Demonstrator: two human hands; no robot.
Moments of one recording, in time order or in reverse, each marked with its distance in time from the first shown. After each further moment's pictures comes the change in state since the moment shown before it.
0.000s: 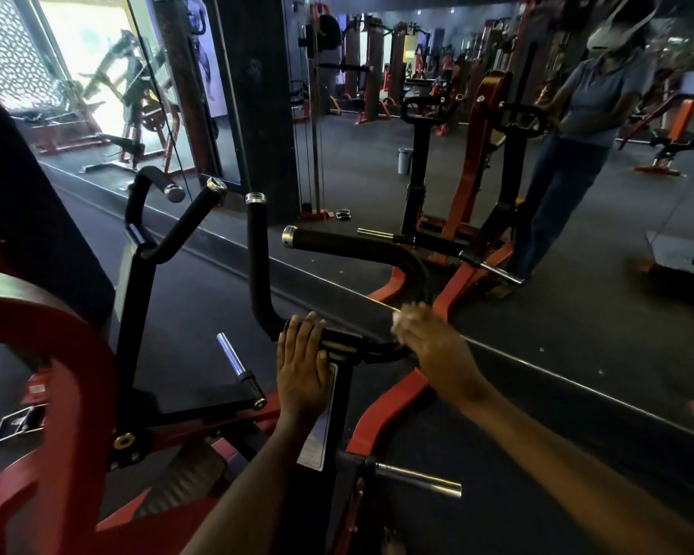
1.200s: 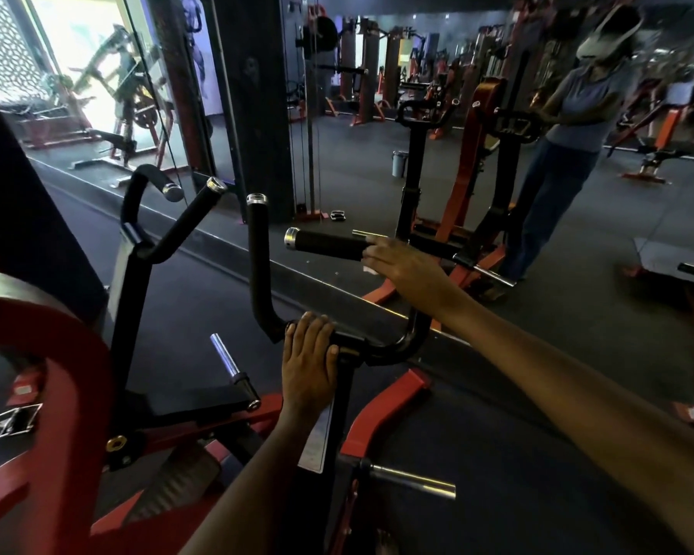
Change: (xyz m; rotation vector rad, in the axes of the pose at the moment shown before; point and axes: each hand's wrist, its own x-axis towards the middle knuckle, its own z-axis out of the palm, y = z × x) left_hand 0.013 0.004 0.000 0.071 0.031 0.114; right_hand 0.112 0.022 -0.019 -0.150 -0.074 -0.333
